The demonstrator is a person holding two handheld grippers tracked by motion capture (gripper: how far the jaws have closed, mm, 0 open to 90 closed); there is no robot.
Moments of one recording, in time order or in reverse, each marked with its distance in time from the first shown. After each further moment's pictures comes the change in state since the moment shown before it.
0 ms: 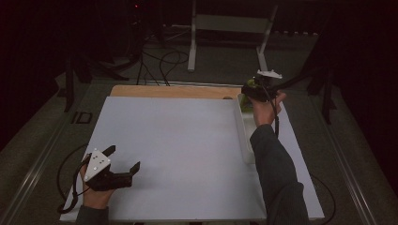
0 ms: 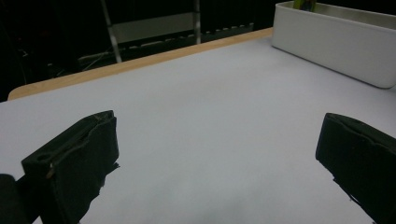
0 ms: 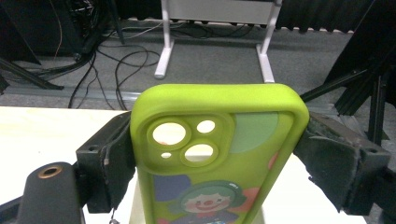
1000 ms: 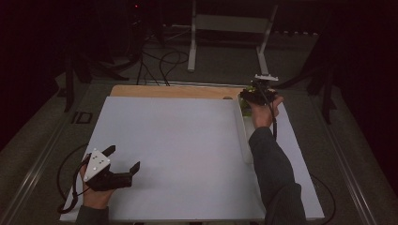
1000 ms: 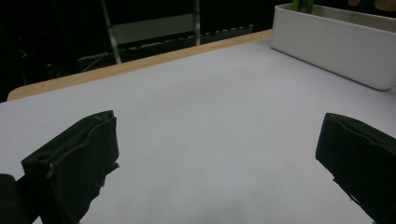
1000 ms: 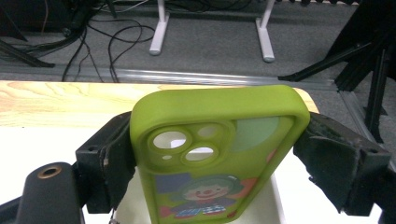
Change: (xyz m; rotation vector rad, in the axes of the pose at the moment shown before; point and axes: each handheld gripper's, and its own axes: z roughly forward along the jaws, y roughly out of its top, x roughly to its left) left arm 0.000 0.000 0.000 -0.003 -0.001 -0.001; right arm 0.003 -0.015 0.014 0.103 -0.015 0.006
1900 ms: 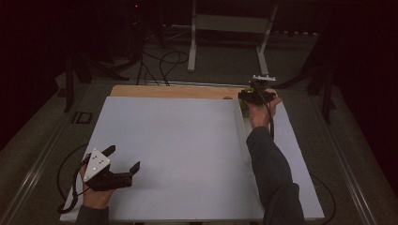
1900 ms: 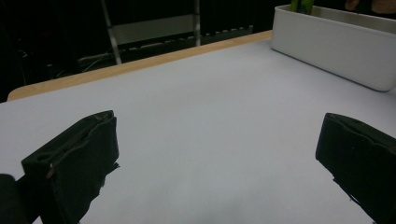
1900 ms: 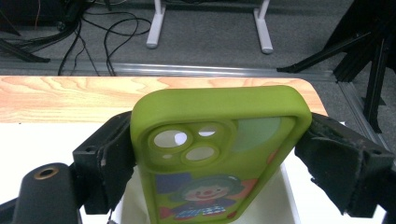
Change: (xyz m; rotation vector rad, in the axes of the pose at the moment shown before) left arm 0.000 0.000 -0.001 -0.006 0.000 -0.005; right arm 0.006 -0.002 0.005 0.033 -0.018 0.014
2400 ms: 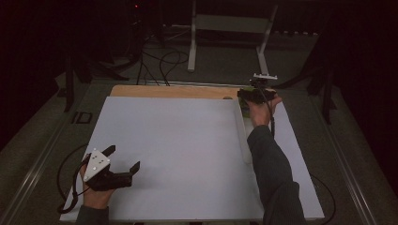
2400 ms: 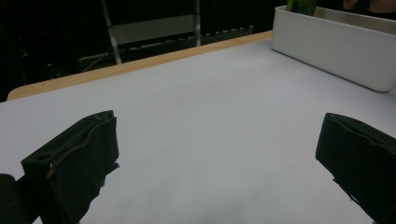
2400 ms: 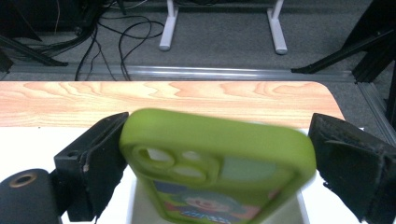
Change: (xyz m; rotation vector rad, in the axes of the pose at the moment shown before) left arm 0.000 0.000 0.000 0.000 0.001 -0.002; right arm -0.003 0.005 0.003 -0.003 0.059 0.013
